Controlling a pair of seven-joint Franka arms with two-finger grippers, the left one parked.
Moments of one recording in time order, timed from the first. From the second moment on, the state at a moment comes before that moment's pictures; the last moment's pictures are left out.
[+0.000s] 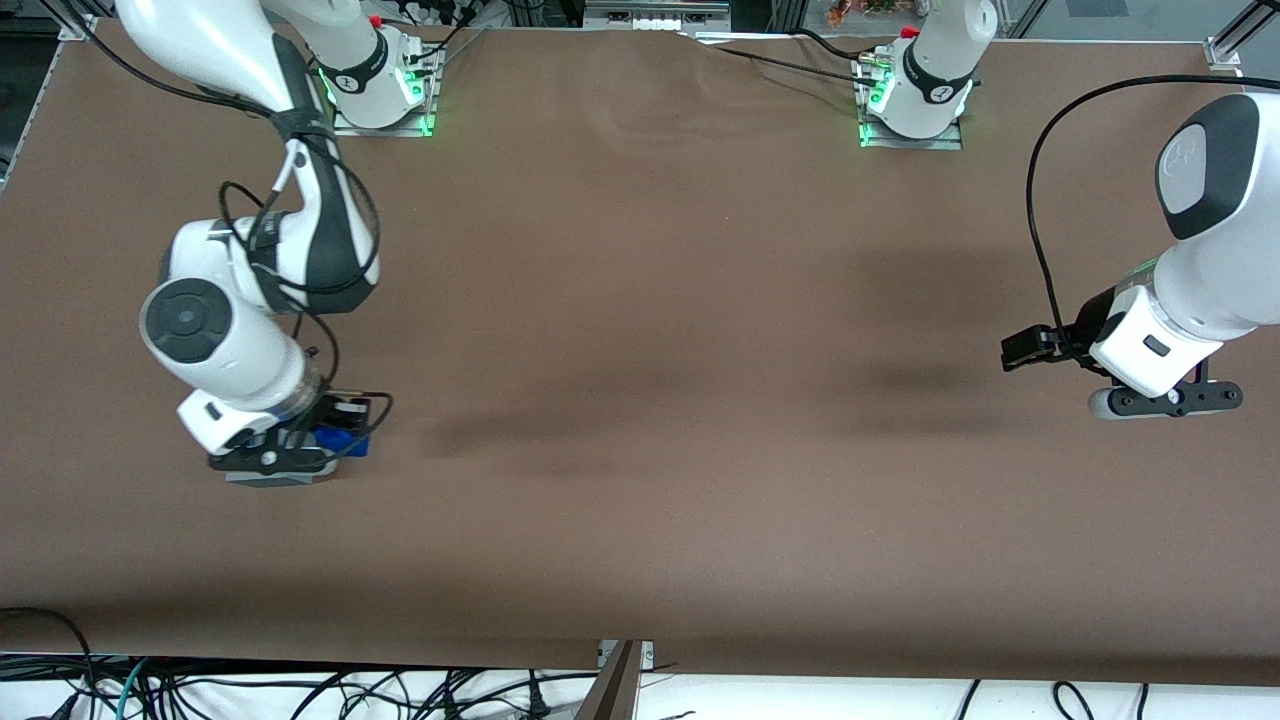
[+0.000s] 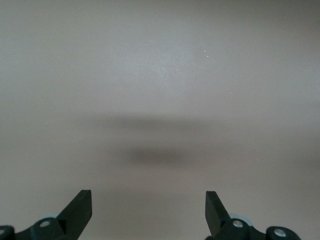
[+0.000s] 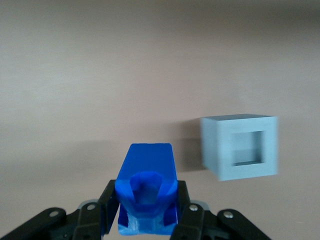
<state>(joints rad) 0.49 0.54 -0.40 -1.52 0.06 2.07 0.12</state>
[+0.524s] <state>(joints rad) 0.39 0.54 -0.45 -1.52 0.11 2.07 -0.02</state>
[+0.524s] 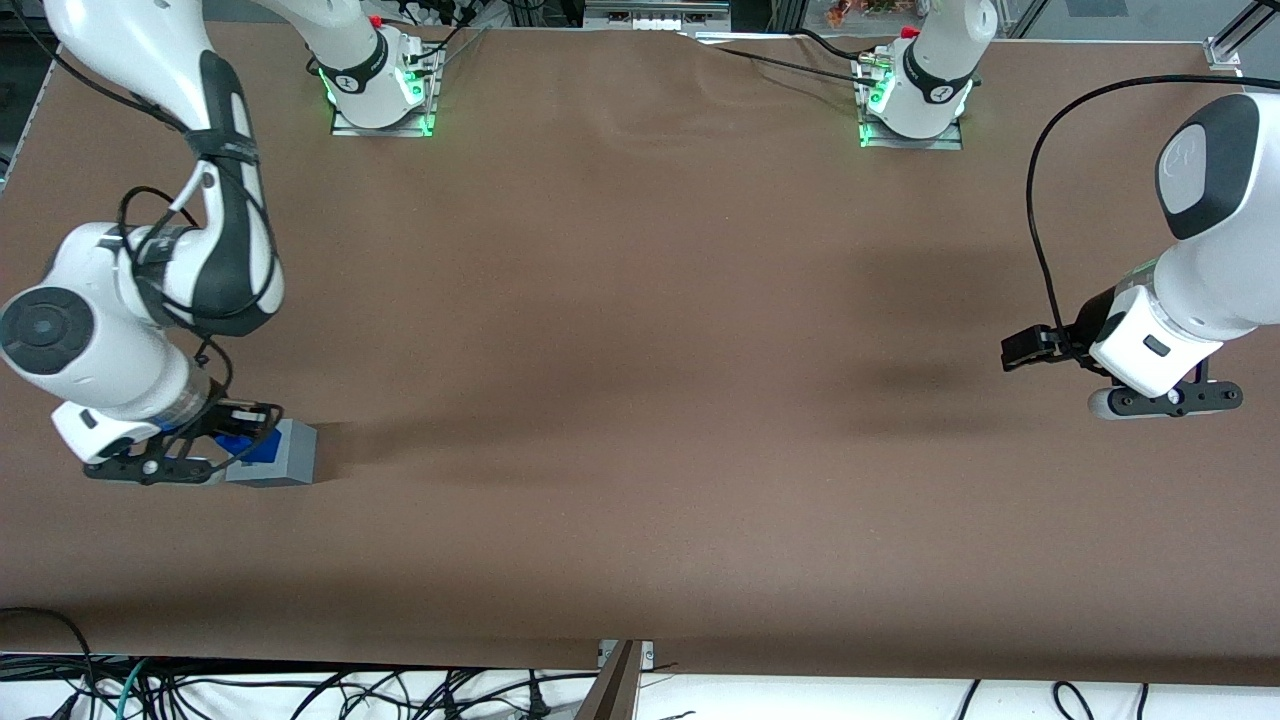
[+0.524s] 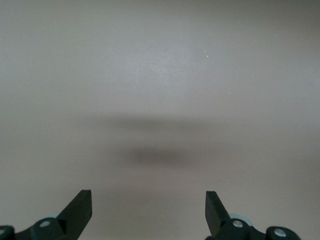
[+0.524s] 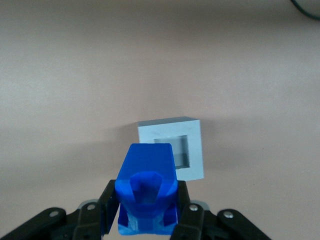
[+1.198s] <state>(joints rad) 0.32 0.54 -0.44 -1.51 0.20 2.07 -0.15</state>
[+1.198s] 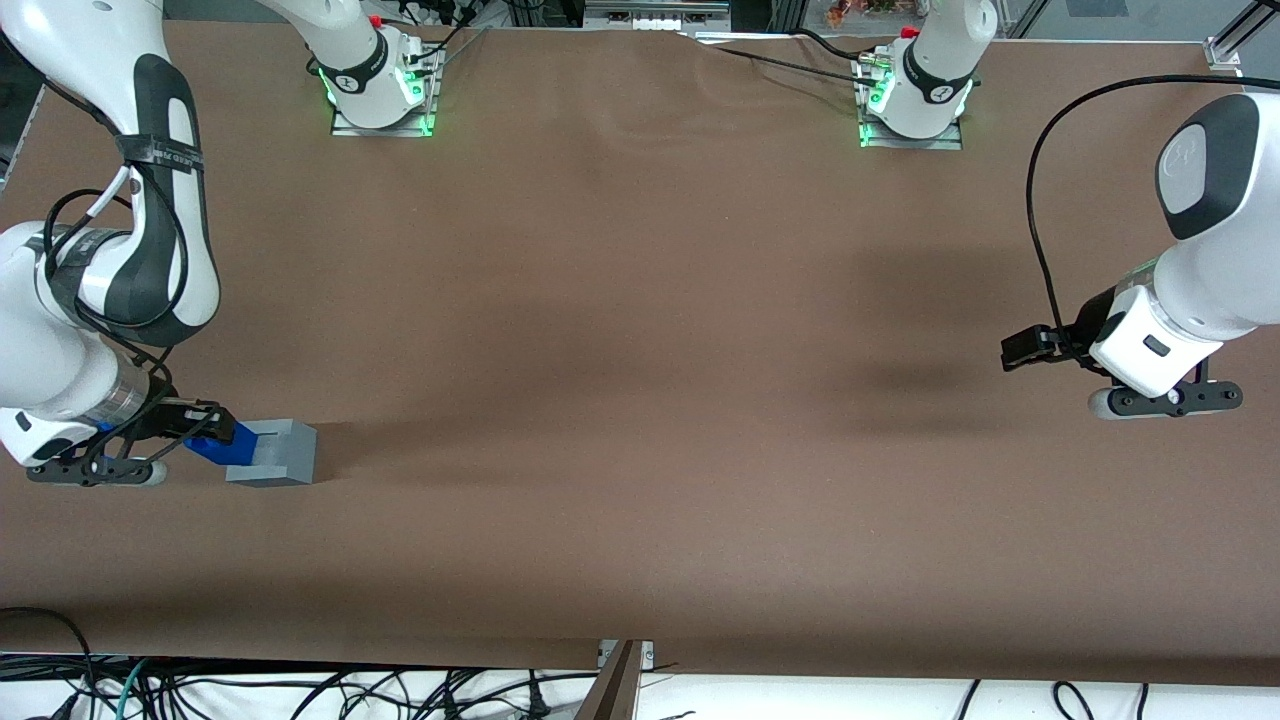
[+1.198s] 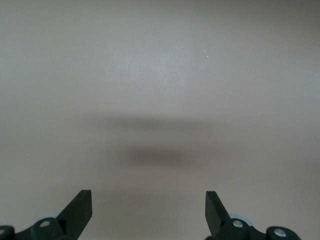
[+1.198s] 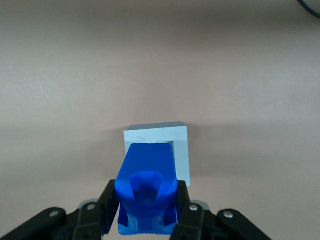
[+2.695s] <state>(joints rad) 0.28 0.62 -0.44 -1.51 0.23 2.13 -0.28</state>
